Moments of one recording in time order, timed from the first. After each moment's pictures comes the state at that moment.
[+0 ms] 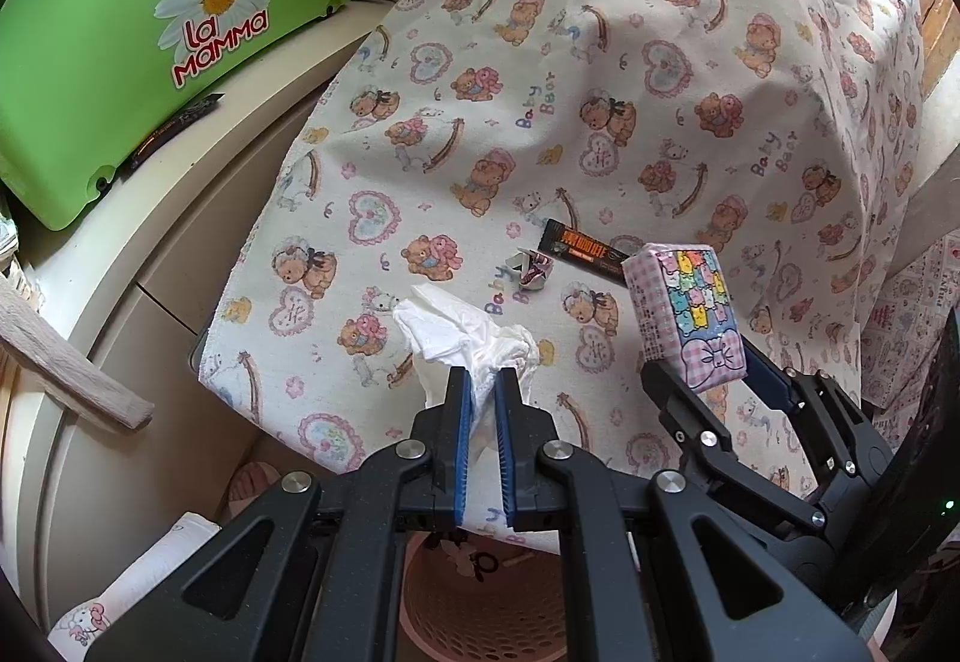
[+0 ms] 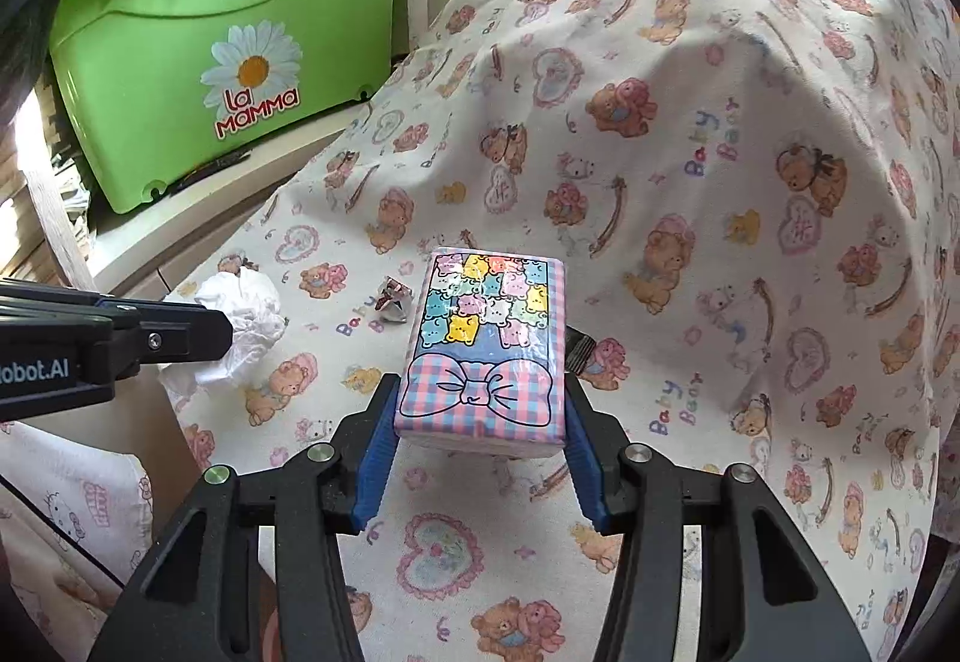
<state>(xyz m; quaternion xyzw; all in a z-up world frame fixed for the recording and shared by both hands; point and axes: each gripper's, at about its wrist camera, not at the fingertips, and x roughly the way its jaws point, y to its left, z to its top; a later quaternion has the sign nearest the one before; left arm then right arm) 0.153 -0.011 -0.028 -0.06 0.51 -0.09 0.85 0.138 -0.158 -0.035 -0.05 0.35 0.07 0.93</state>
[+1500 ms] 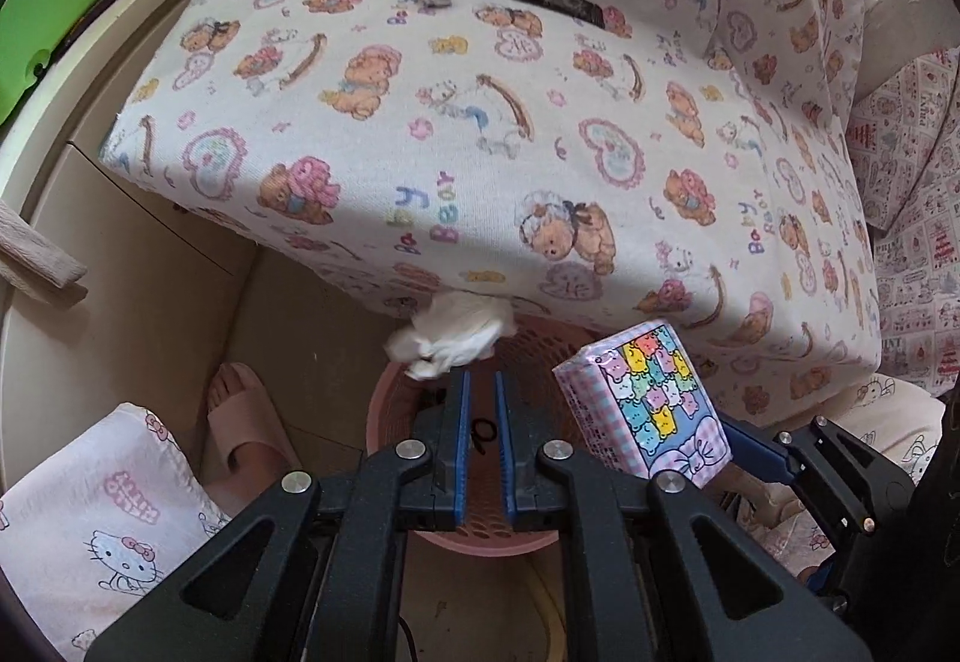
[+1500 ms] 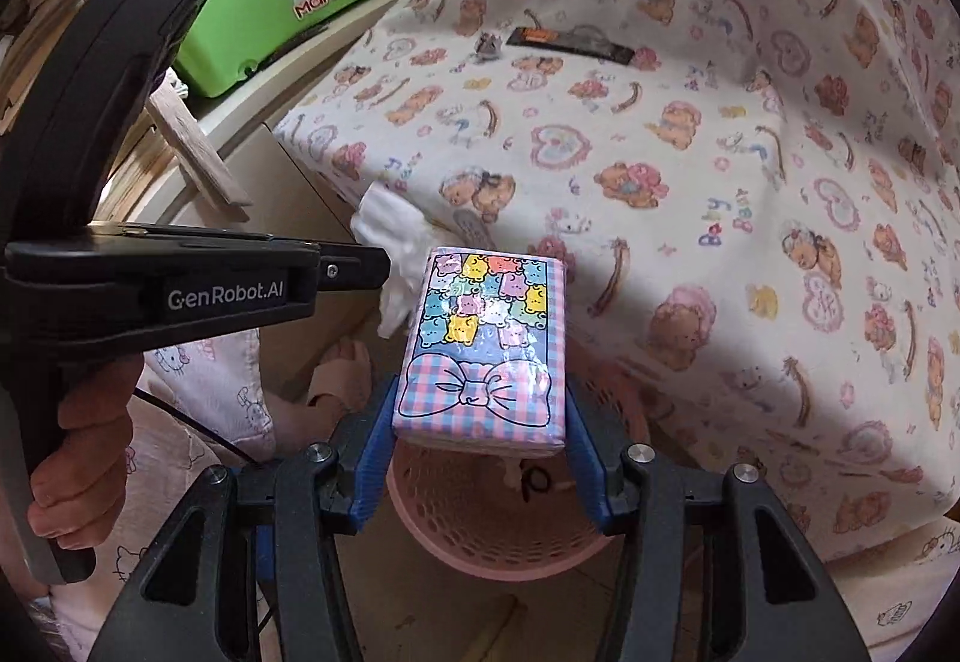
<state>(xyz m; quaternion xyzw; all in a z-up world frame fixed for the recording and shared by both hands) 0.065 -0.041 -0.099 0.00 0.61 -0.16 0.78 0.002 -0.149 -0.091 0.04 0.50 0.11 0.86</state>
